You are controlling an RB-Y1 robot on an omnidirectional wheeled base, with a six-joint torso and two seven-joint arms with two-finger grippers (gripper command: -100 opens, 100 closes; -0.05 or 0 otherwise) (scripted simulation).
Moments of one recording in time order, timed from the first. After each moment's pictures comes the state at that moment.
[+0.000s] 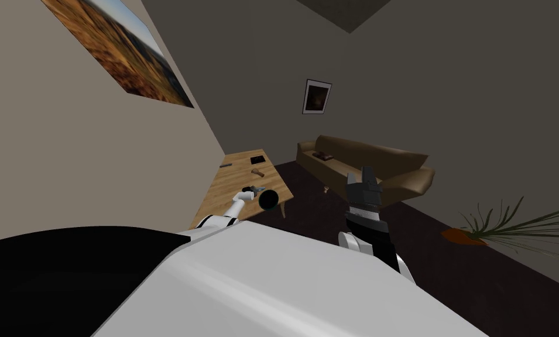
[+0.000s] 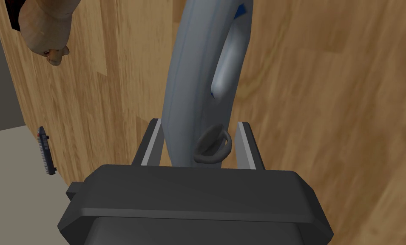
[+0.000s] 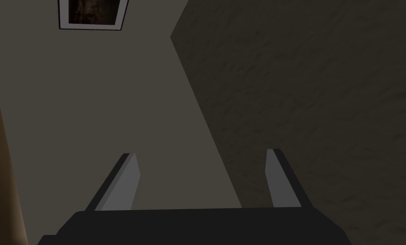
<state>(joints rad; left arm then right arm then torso) -0.29 0.30 0.18 -0.82 0.23 0.38 0.34 0.52 -0.01 0.07 -2.33 0.11 -0.38 0.03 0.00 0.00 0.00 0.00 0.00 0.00</state>
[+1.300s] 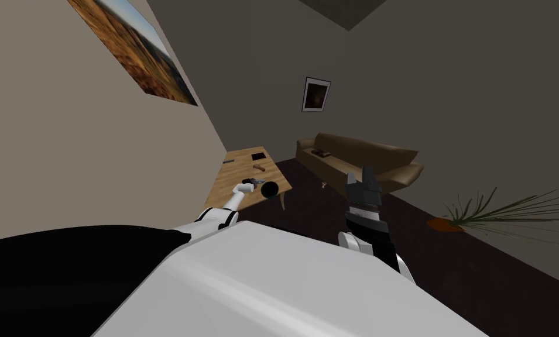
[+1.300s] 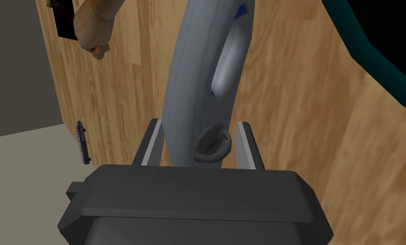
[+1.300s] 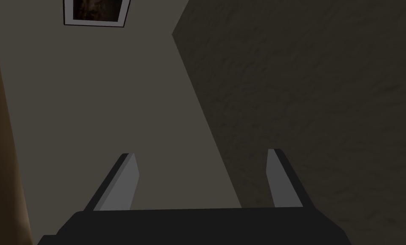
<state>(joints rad) -0.37 0.36 0.16 -0.89 0.22 0.44 0.34 0.52 -0.01 0.07 -2.33 0.11 -0.38 0.03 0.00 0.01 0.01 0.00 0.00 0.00</state>
